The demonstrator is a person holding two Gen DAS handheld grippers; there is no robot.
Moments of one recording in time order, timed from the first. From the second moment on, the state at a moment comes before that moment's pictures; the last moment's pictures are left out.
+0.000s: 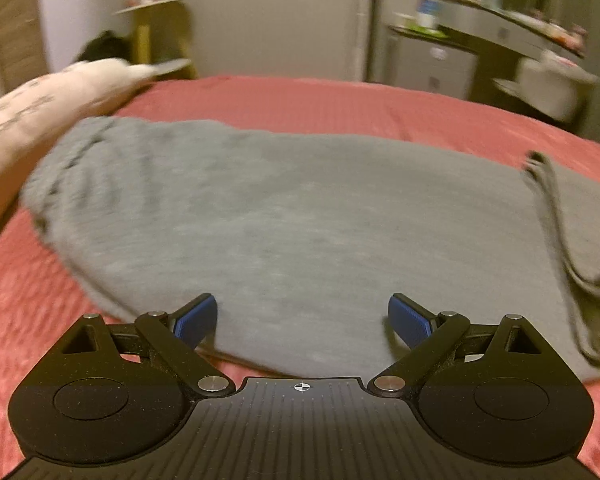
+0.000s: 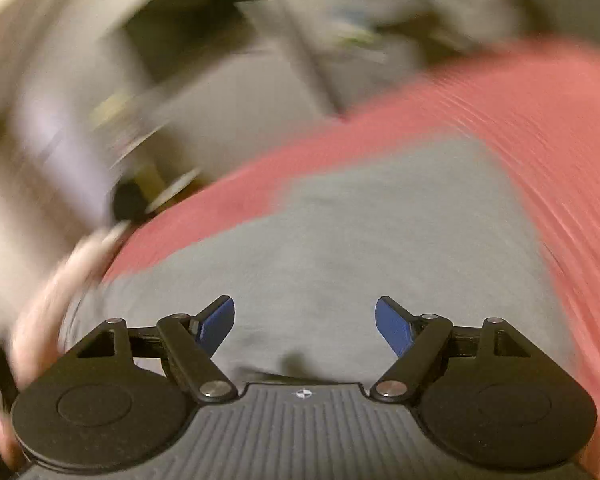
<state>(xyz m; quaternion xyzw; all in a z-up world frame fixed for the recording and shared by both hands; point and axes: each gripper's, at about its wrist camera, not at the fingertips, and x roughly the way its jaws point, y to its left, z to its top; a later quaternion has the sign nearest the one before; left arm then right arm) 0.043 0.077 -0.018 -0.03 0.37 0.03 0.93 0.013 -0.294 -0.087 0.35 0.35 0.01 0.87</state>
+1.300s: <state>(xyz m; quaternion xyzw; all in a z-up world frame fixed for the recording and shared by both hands) 0.058 -0.071 -0.015 -0.08 0.47 -0.17 0.86 -0.017 -0.336 -0.105 0.48 0.26 0.02 0.84</state>
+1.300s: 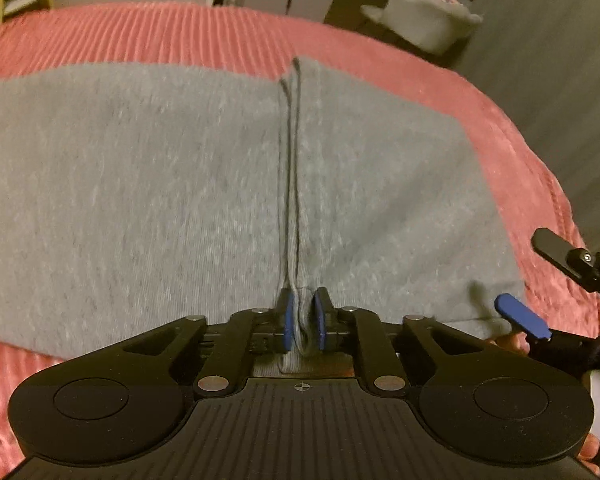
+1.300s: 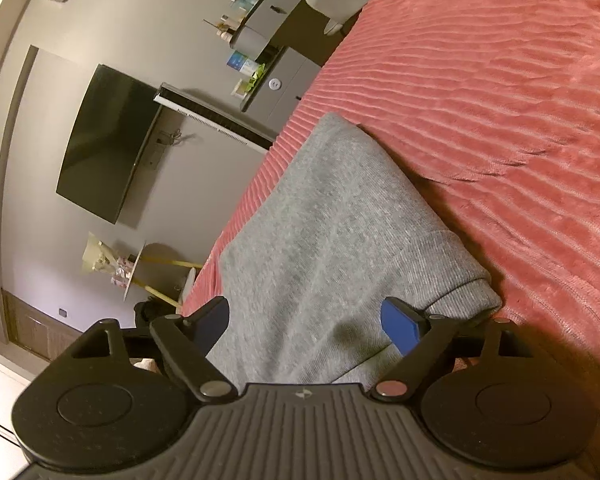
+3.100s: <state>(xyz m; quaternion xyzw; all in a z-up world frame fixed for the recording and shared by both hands) 0.111 0.042 -0.010 -0.22 0.46 -0.09 0.86 -0.009 -0.332 -0.112 0.49 0.24 0.03 0.84</state>
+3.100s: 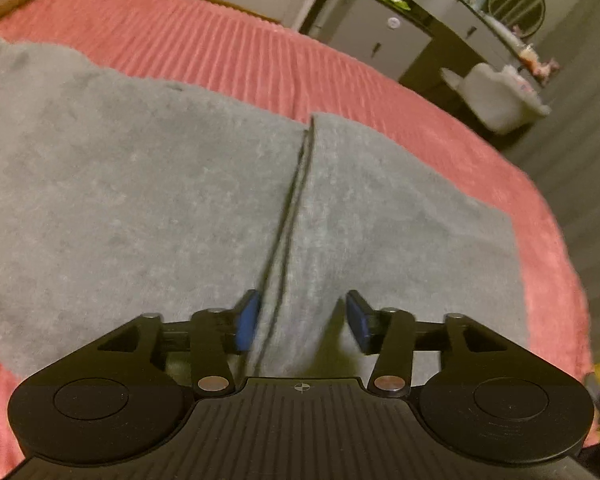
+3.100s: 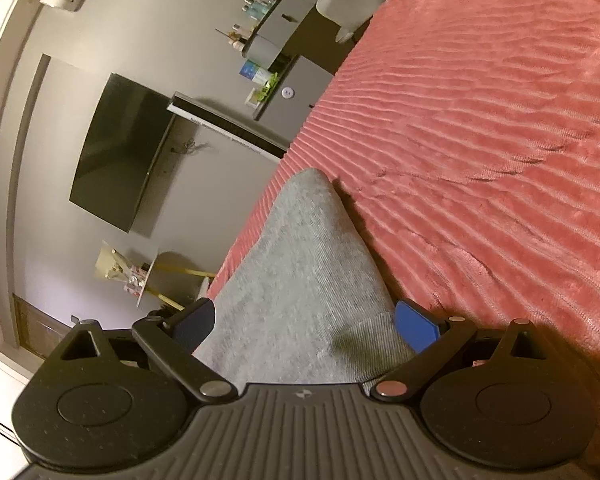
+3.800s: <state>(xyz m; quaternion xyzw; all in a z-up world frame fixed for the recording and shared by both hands) 0.119 0.034 0.016 -0.15 0.37 -0.10 0.91 -0.002 -0.329 -0.117 0.49 0.26 0.02 0.83</state>
